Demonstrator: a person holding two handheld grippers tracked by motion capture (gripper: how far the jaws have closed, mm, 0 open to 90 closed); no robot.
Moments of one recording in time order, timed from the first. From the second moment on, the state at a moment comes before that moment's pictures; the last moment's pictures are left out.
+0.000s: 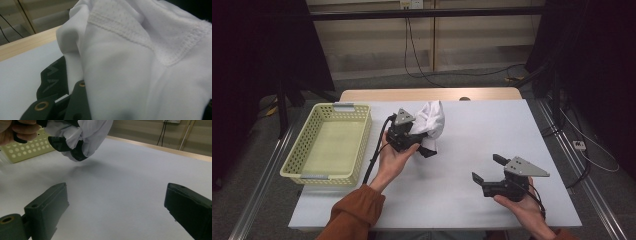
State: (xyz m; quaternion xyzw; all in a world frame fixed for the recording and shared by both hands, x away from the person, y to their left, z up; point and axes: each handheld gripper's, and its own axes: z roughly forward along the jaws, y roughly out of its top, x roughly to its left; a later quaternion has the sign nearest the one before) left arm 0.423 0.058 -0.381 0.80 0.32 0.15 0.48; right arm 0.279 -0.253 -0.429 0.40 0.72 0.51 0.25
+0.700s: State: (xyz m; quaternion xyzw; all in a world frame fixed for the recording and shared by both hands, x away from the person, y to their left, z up) left arm 0.429 0.056 -0.397 0.82 0.34 0.14 0.45; right arm 0.279 -0.253 -0.429 0.40 0.72 0.51 0.25
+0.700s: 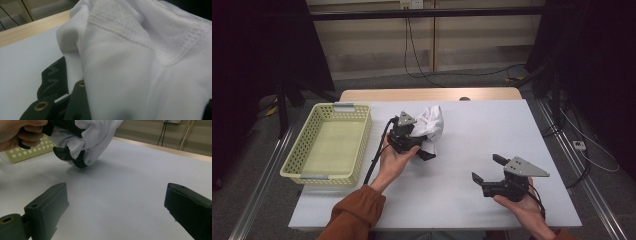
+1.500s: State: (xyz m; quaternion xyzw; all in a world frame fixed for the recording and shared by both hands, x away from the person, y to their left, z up) left arm 0.435 0.052 -0.418 0.84 0.33 0.13 0.41; right arm 0.279 -0.253 -0.429 0.40 0.72 0.51 0.25
